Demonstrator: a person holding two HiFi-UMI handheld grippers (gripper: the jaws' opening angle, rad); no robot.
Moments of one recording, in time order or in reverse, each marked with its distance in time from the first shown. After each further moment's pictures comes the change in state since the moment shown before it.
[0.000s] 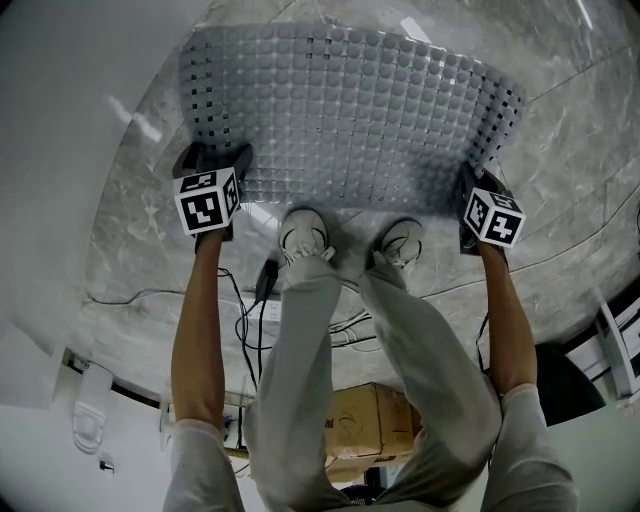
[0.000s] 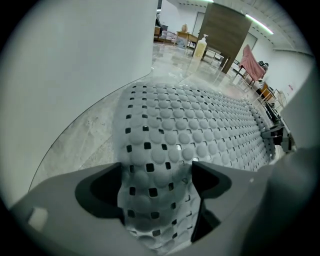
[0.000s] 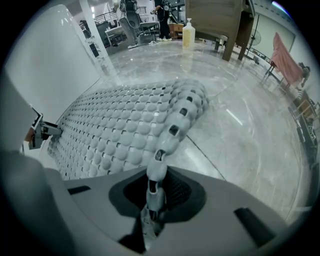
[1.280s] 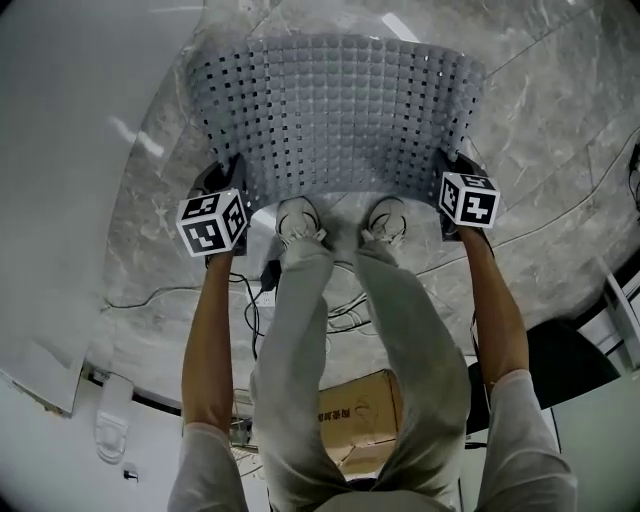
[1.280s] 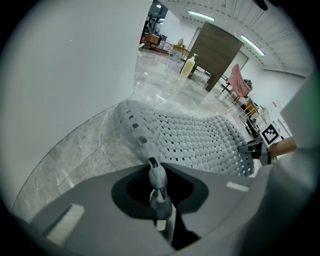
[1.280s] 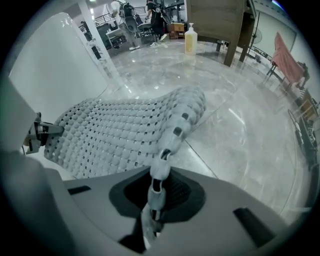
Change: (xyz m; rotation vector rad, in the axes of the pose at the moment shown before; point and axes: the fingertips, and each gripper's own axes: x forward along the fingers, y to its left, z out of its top) left arm -0.078 -0.072 0.035 -0.045 -0.084 -0.170; right arm -0.057 0.027 0.021 0.001 0.013 0.034
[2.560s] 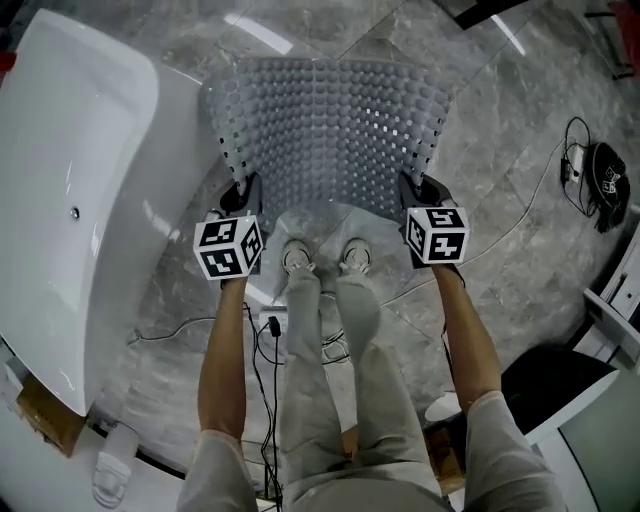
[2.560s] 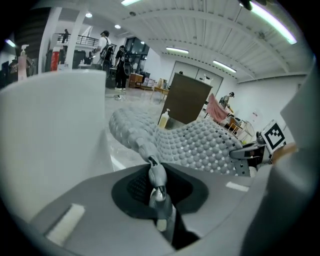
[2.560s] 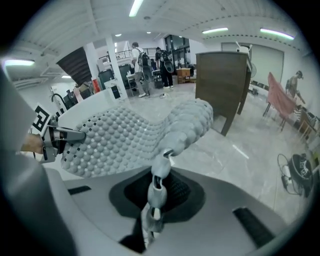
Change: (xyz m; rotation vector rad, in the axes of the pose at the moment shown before) left arm -0.268 -0.149 0.251 0.153 -0.374 -0.073; right arm -0.338 0.067 0.214 -0.084 -0.420 0.038
